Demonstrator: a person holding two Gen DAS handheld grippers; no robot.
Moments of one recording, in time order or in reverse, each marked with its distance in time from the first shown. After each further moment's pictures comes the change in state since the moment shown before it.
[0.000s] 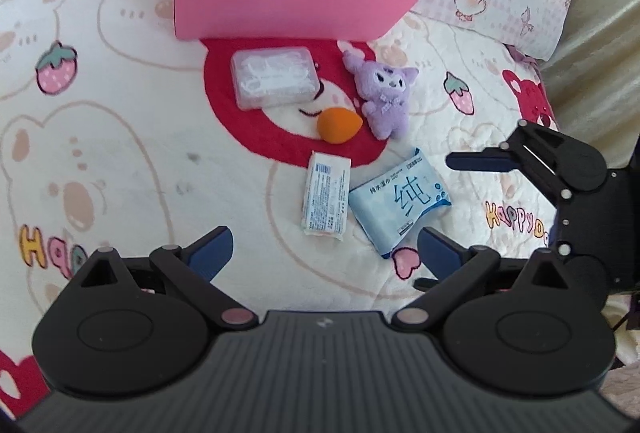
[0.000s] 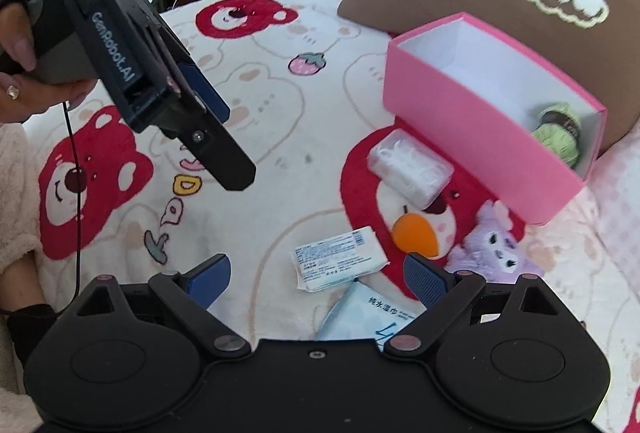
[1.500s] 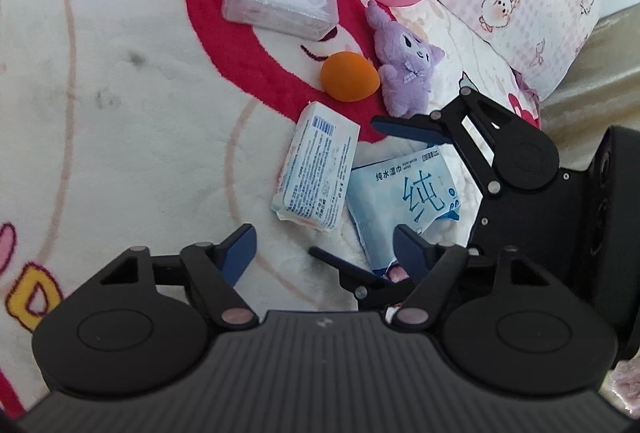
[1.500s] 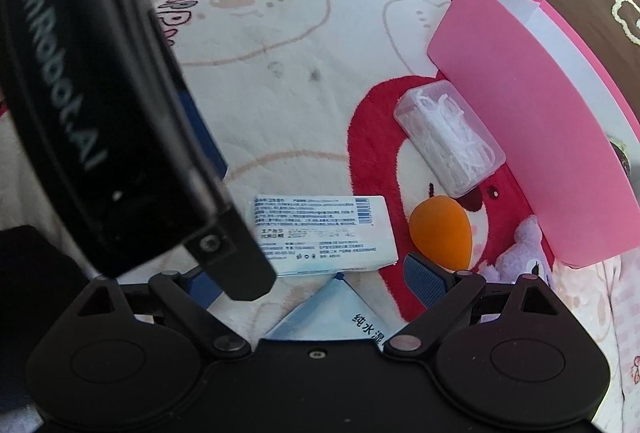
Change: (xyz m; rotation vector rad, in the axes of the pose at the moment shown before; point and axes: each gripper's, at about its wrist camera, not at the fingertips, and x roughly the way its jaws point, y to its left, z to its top) left arm 0.105 0.030 -0.041 -0.222 -0.029 -0.178; right arm 0.108 0.008 -0.017 -0.290 0.138 -0.100
